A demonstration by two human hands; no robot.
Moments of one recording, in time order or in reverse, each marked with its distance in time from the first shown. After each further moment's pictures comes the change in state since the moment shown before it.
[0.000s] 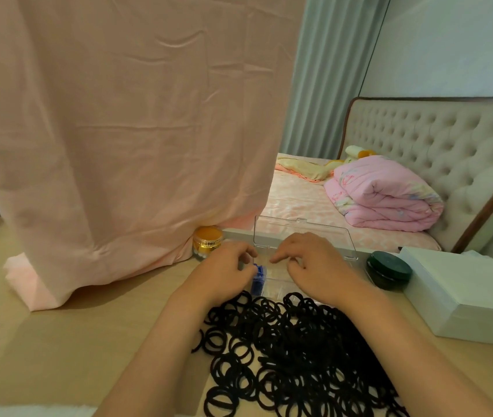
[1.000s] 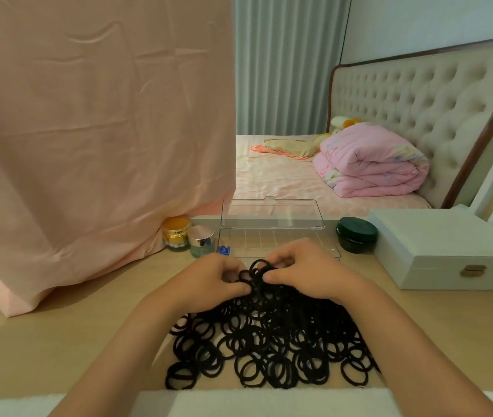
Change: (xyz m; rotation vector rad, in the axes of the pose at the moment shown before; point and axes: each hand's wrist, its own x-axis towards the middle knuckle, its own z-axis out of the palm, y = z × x) left_hand -0.035 0.057 0.017 0.064 -0.345 -0.006; right_hand -0.065 0.030 -0.015 0.568 -0.175 0.270
